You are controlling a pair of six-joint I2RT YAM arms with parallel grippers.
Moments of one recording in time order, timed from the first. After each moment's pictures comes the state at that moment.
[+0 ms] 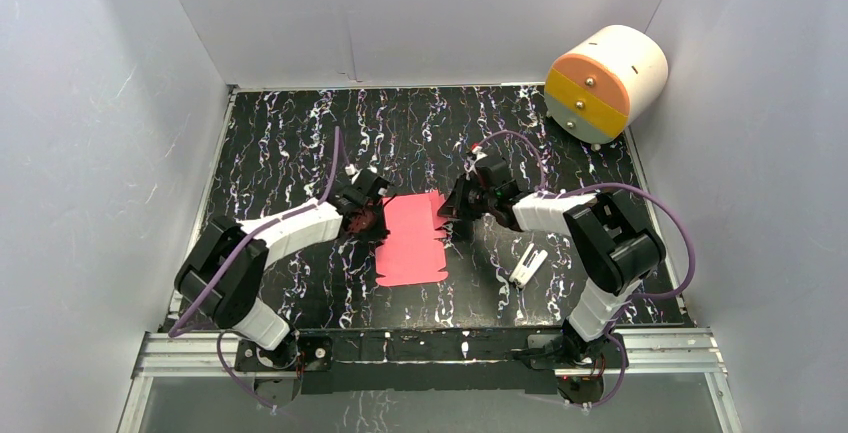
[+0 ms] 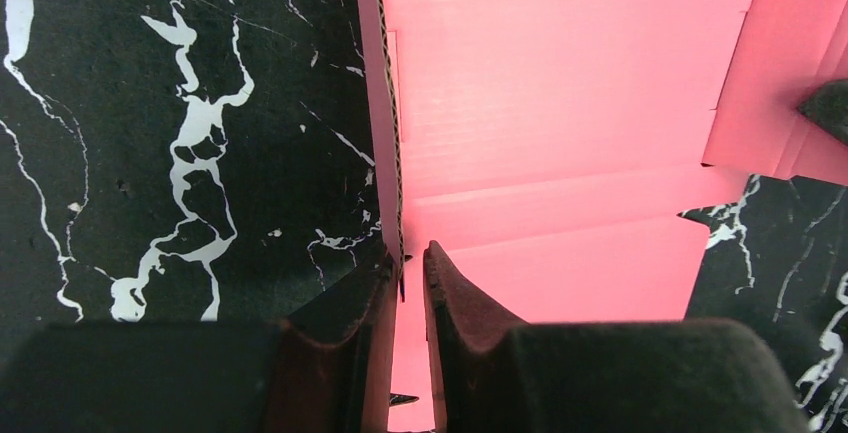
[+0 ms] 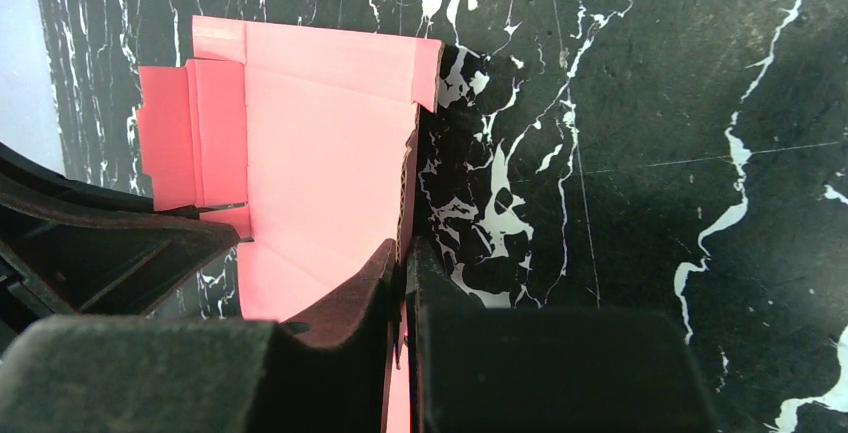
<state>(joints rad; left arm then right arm) -0.63 1.54 0.85 -0.39 -0.10 -0.70 0.57 1.72 0.80 0.22 -0.34 0.69</state>
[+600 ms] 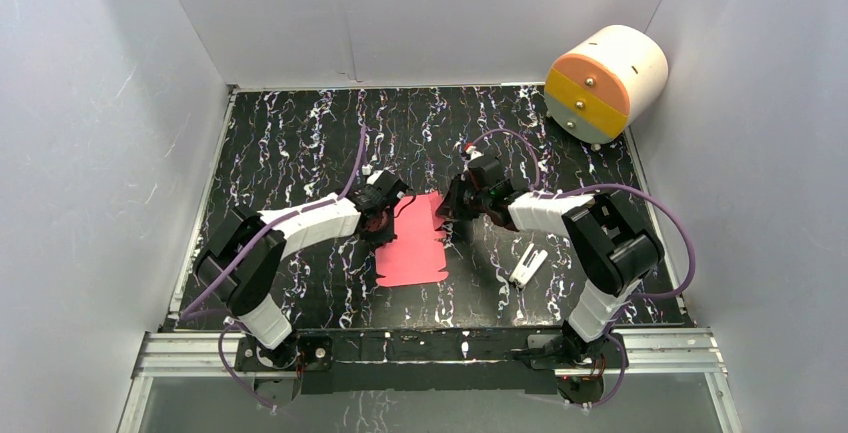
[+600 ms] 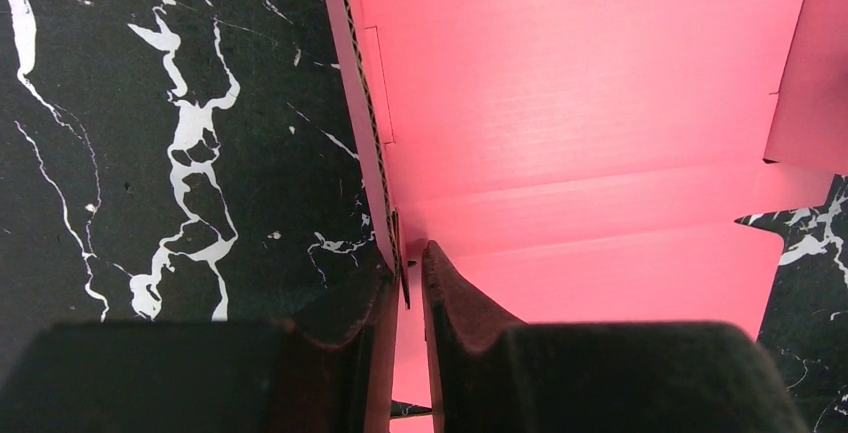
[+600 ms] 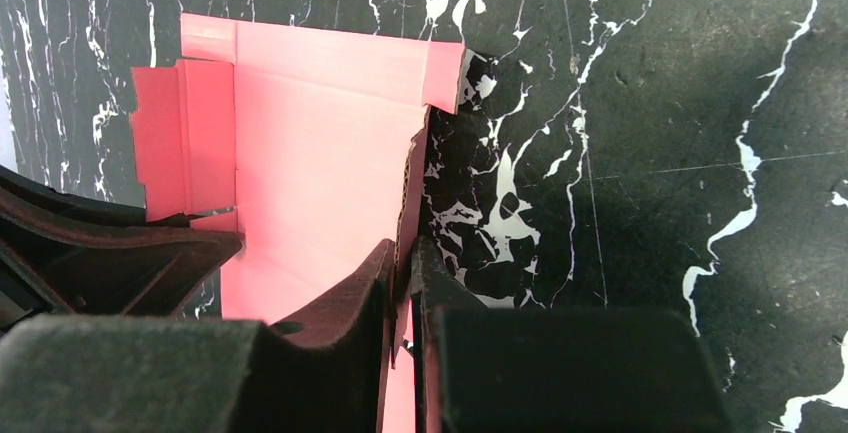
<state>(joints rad) -0.72 1.64 0.96 -0.50 -0.24 -0.64 0.61 1.72 0.83 0.17 -0.26 0.65</state>
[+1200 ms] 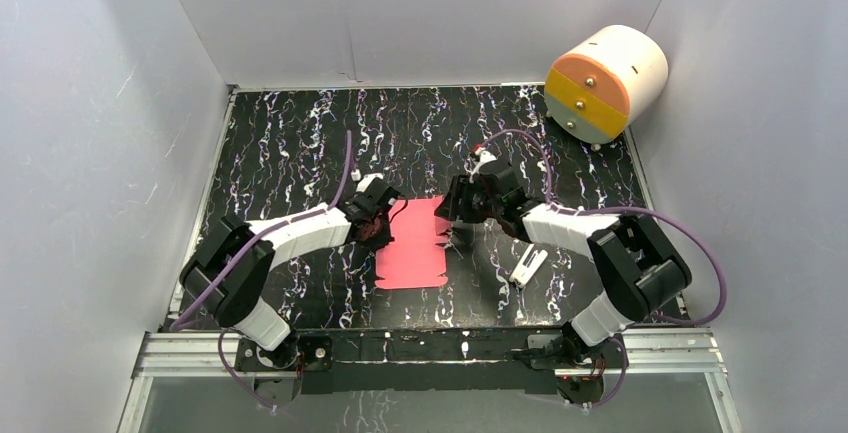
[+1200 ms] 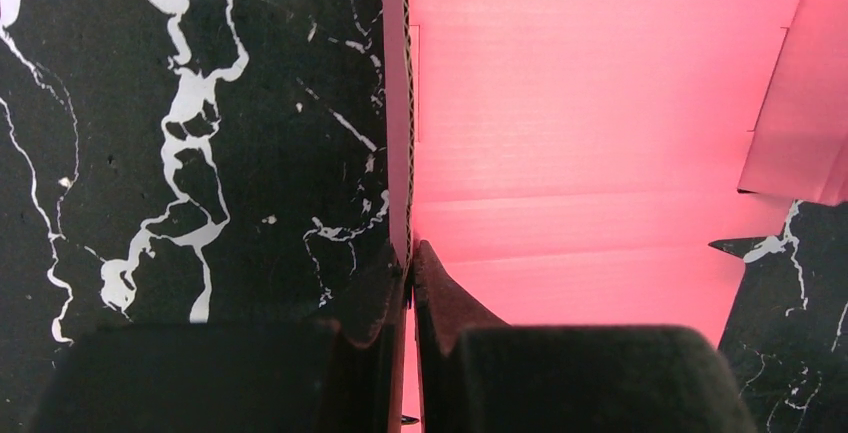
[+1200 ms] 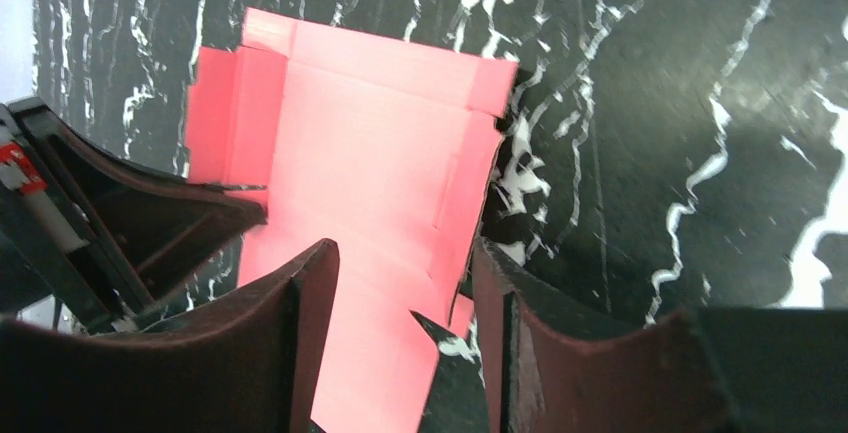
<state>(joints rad) -0.71 1.58 0.87 -0.42 -0.25 -0.72 0.62 1.57 0.76 0.18 -0.23 0.61</state>
